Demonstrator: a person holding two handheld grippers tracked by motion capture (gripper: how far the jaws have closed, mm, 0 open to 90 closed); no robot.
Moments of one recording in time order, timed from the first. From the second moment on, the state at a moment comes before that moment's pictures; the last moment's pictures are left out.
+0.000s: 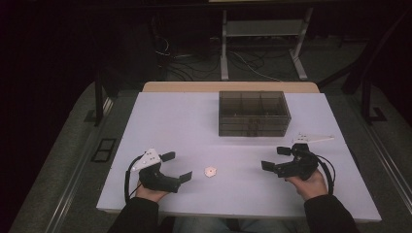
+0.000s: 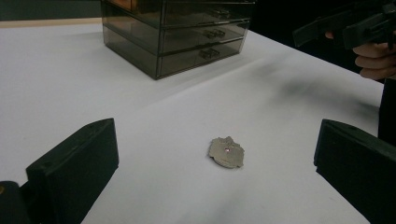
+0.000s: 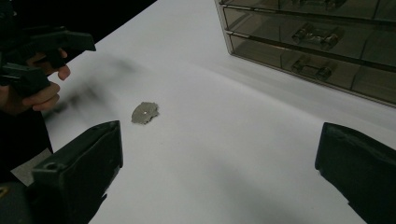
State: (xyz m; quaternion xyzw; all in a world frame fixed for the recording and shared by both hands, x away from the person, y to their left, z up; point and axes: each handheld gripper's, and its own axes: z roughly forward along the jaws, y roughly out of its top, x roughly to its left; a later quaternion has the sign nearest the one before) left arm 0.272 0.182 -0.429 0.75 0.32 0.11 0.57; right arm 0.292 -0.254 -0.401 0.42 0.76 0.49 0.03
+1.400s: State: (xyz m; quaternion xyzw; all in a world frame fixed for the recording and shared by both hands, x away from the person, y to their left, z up) left arm 0.273 0.181 -0.429 0.75 0.31 0.10 0.57; right arm 0.340 -0.239 -0.425 0.53 0.64 0.55 -0.09
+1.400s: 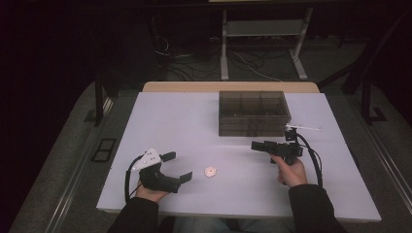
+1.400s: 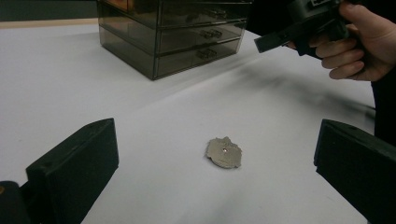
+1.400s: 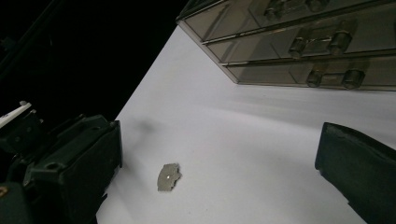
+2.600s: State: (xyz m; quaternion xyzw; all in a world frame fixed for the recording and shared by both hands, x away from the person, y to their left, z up) left arm 0.275 0.182 -0.429 0.76 0.31 0.10 0.57; right arm 0.366 -0.241 -0.447 0.64 0.50 0.57 -0.12
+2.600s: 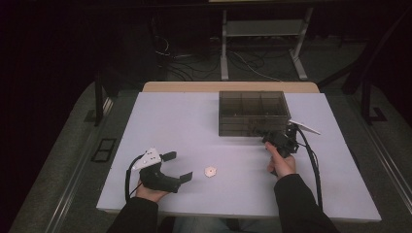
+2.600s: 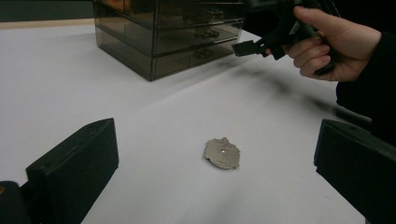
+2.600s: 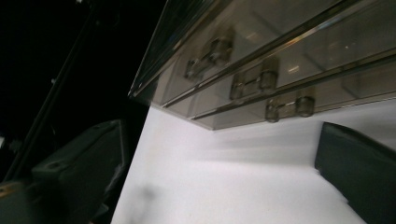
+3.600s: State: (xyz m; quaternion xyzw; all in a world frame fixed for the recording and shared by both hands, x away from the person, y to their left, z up) left arm 0.275 0.181 -0.429 0.76 0.31 0.10 0.57; right arm 0.379 -0.248 -0.461 0.66 0.46 0.58 -0.12
